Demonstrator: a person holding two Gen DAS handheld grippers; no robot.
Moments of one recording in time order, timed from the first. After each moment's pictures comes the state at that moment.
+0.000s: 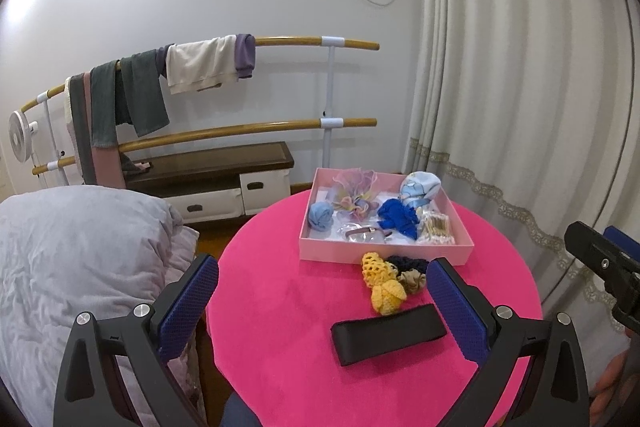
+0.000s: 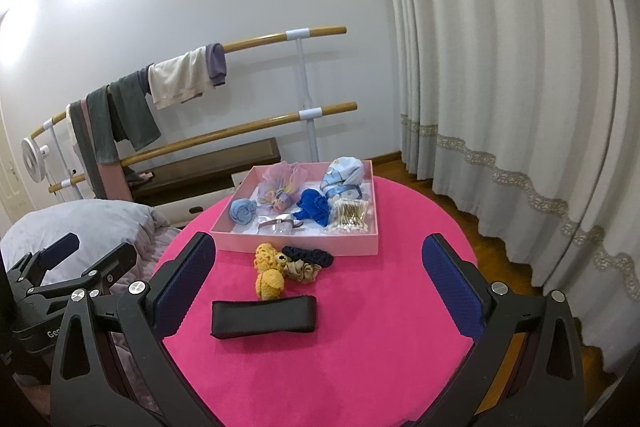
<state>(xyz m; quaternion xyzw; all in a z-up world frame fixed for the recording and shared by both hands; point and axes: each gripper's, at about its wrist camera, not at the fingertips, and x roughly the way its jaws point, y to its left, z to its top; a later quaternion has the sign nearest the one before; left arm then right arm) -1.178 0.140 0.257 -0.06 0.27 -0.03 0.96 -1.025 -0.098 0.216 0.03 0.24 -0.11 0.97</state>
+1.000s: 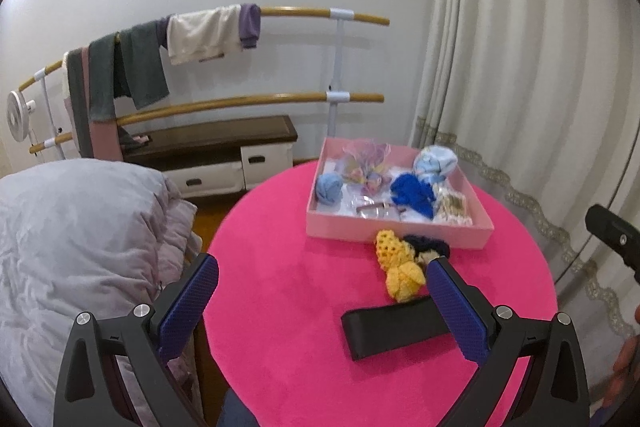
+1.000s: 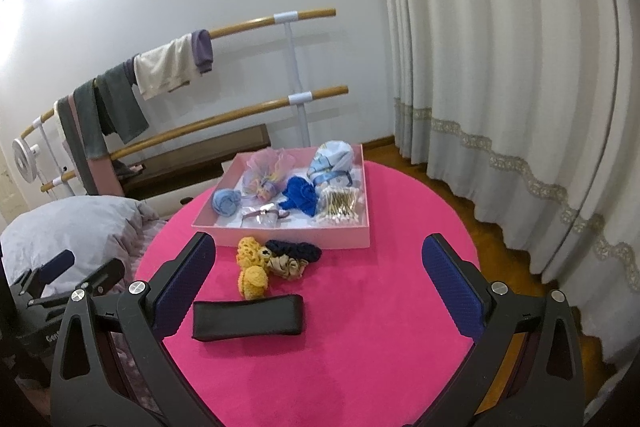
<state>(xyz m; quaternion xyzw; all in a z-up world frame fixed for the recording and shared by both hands) -1.128 0.138 0.213 -0.07 0.31 -0.03 0.95 -0.995 -0.115 0.198 0.04 0.27 -0.12 0.95</state>
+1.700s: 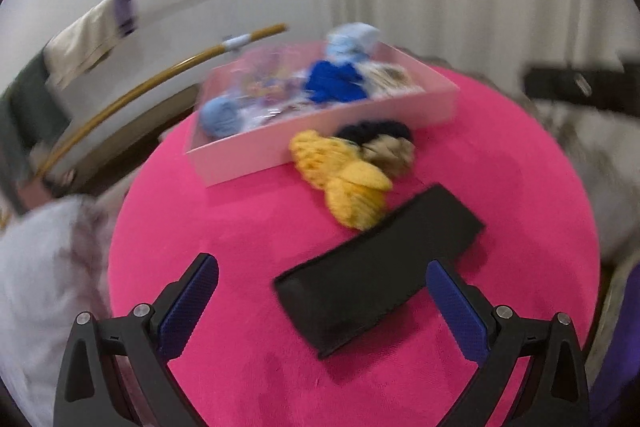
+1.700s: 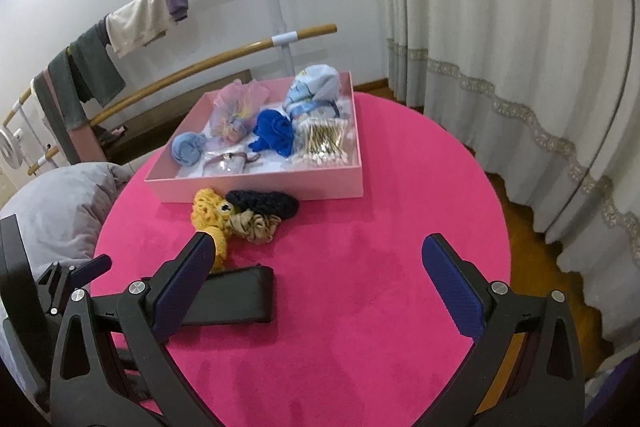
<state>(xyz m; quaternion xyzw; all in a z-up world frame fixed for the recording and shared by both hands) -1.041 0.072 0.112 0.10 0.38 -0.19 0.90 -0.942 -0.152 0.125 0.07 0.36 -0.13 0.92</state>
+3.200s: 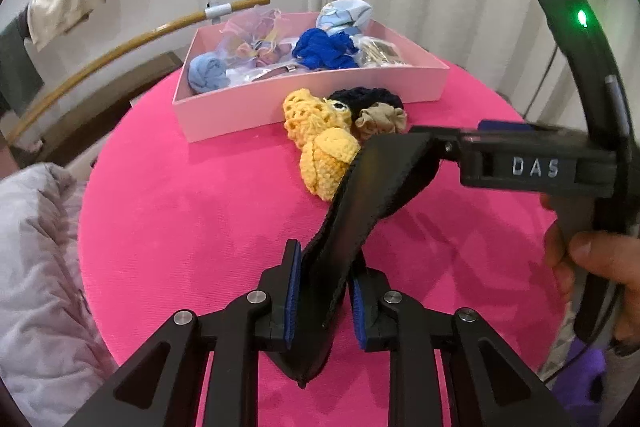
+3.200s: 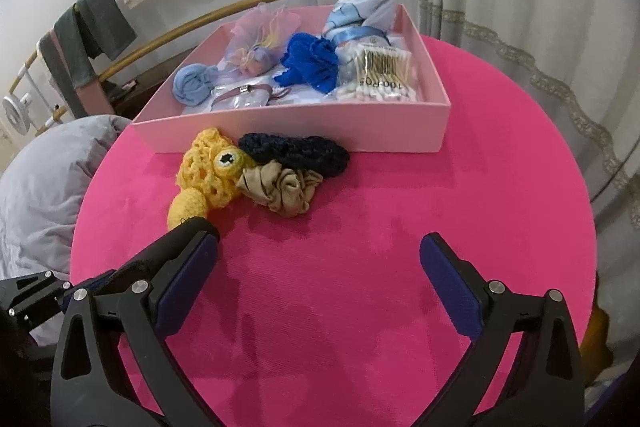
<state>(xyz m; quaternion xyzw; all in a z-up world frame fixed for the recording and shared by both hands) -1.083 0.140 0.061 0.05 0.43 -0.22 0.87 -0.886 -0.132 0.056 0.06 0.43 -0.09 0.90</state>
